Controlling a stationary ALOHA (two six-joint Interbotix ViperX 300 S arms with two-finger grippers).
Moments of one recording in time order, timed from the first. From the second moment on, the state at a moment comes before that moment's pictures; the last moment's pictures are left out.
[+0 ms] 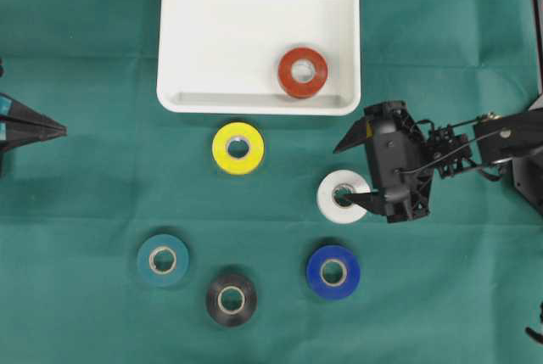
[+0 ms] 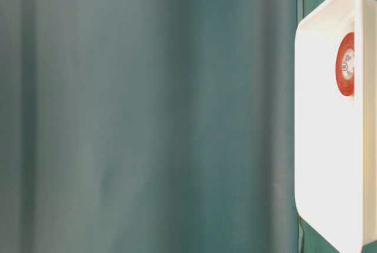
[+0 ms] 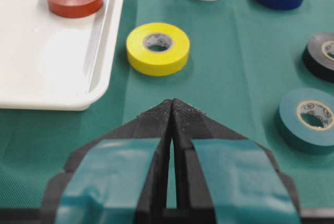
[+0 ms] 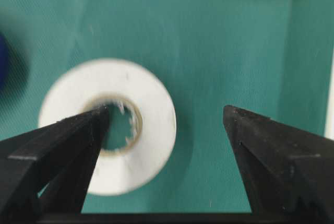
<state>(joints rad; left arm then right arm) -0.01 -1.29 1.48 -0.03 0.02 0.00 0.08 -0.12 0.98 -0.25 -0.04 0.27</state>
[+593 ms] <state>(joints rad) -0.01 -1.29 1.48 -0.03 0.02 0.00 0.08 -0.02 0.90 -0.25 0.10 0.32</state>
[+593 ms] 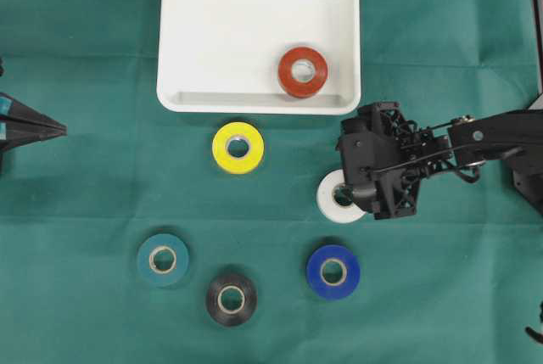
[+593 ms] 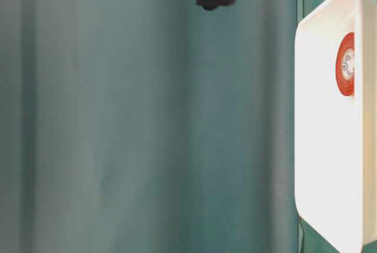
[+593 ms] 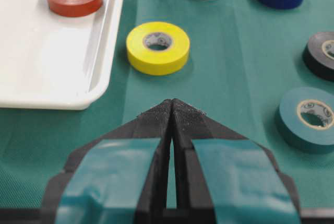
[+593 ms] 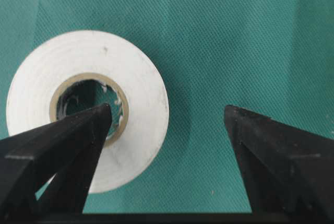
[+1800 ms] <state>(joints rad) -0.01 -1.29 1.48 -0.03 0.02 0.00 0.10 -0.11 0.82 -0.25 0.15 0.32</state>
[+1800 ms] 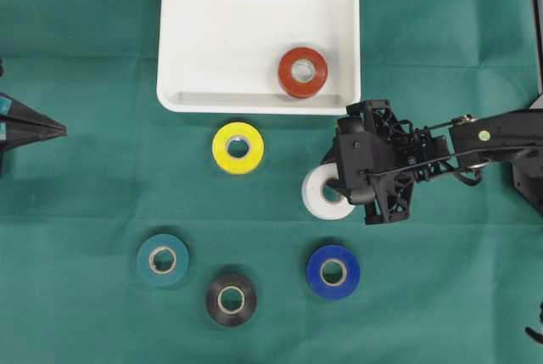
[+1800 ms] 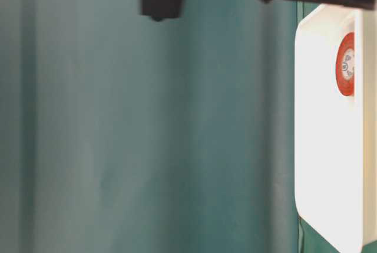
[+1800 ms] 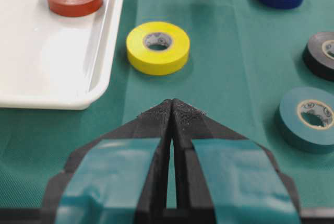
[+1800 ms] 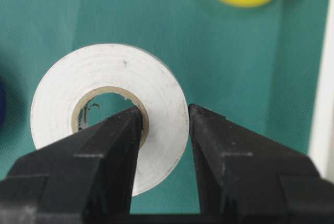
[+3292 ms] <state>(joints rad) -0.01 -1.29 1.48 -0.03 0.02 0.00 -0.15 0.17 0.43 -0.25 0.20 0.32</state>
